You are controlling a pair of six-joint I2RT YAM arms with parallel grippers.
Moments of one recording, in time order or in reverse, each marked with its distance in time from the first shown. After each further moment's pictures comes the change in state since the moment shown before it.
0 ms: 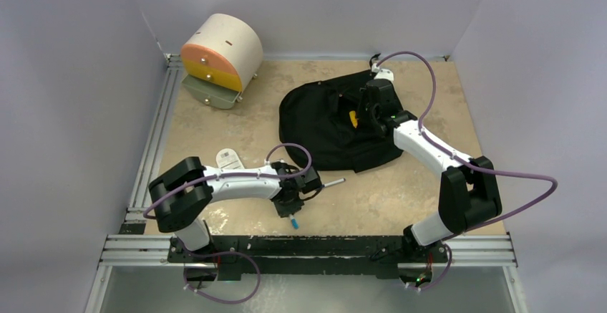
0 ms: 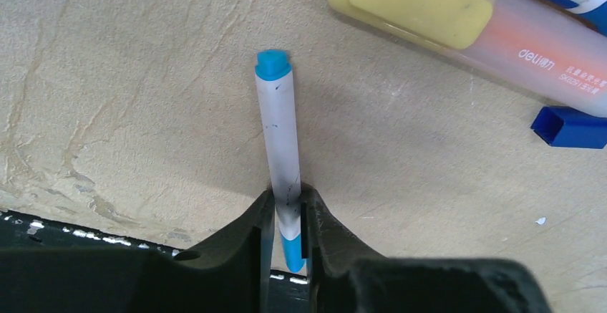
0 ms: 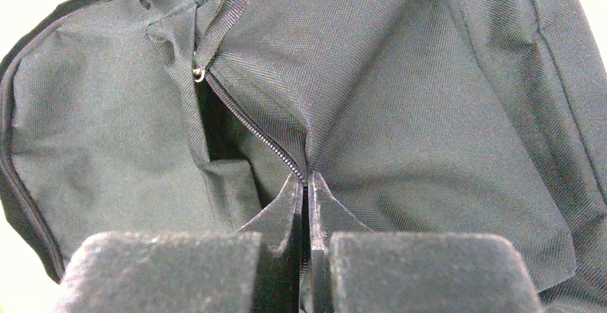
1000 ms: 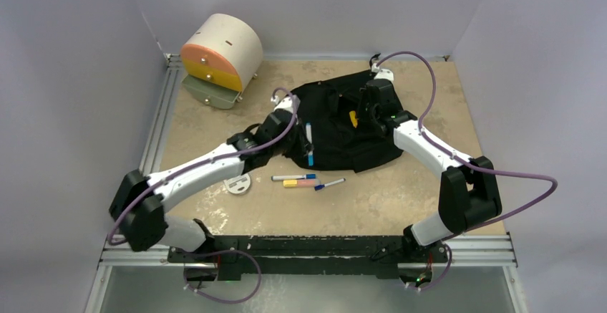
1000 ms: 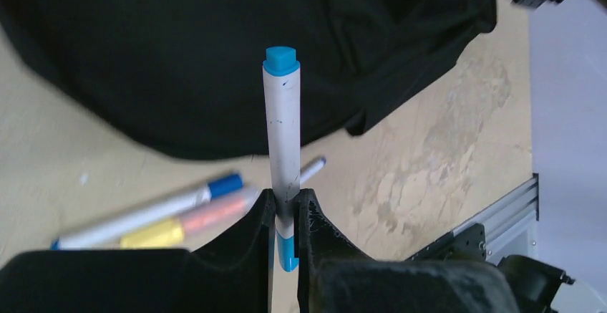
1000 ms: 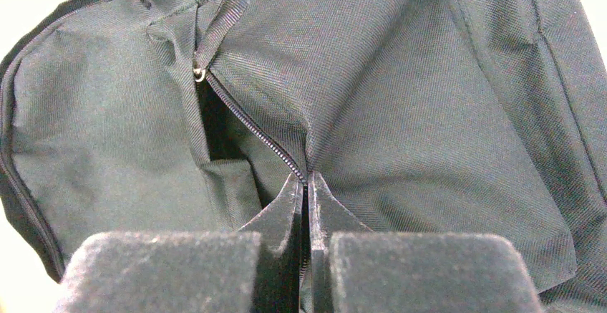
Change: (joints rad) left arm 0.254 -0.327 0.042 0.475 0.105 0.710; right arm 0.000 0.000 0.000 0.001 -0.002 -0.002
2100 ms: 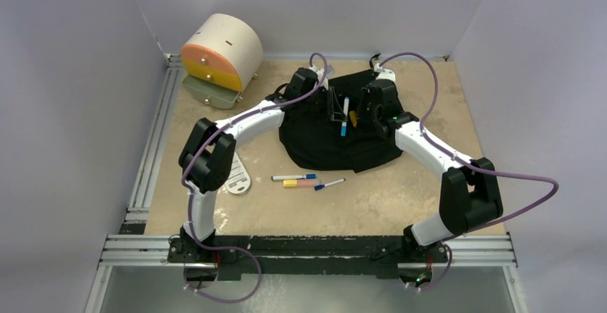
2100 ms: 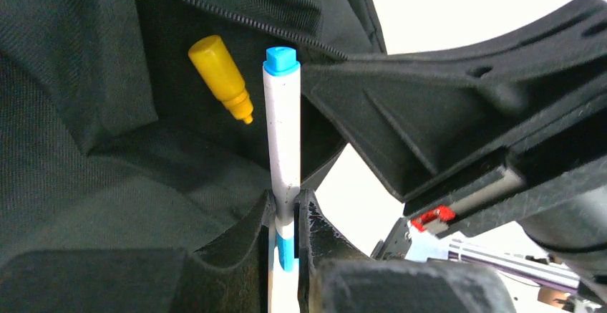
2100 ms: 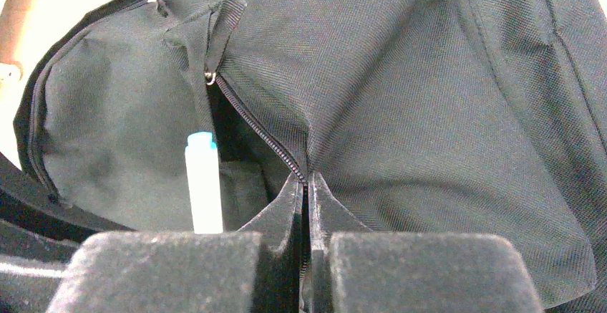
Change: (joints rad) left arm 0.210 0.668 0.542 0.264 0.591 0.108; right arm -0.014 -0.011 -0.021 0.040 -0.047 0.025
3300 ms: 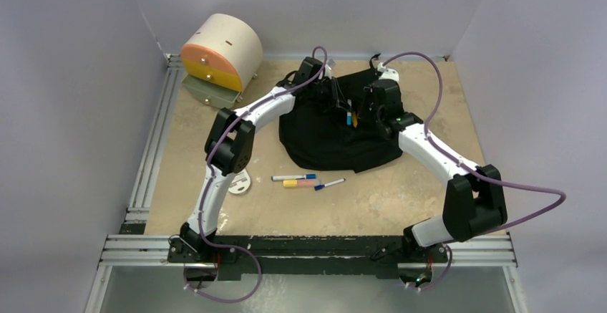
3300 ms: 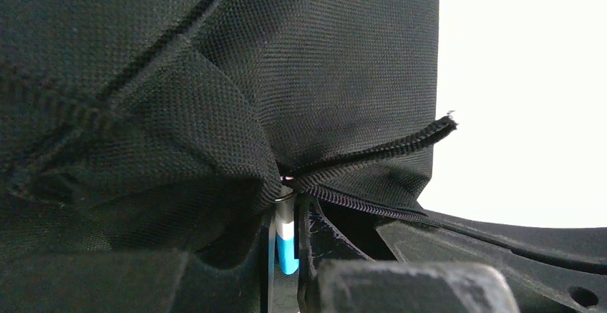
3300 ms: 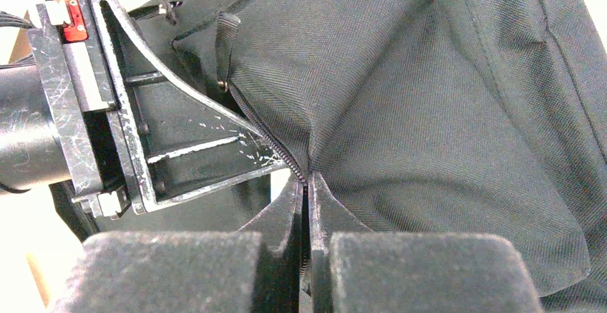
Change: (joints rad) left arm 0.058 0.322 0.414 -0.177 0.101 -0.153; right arm 0.000 -0.050 -0.003 -0.031 0.003 0.017
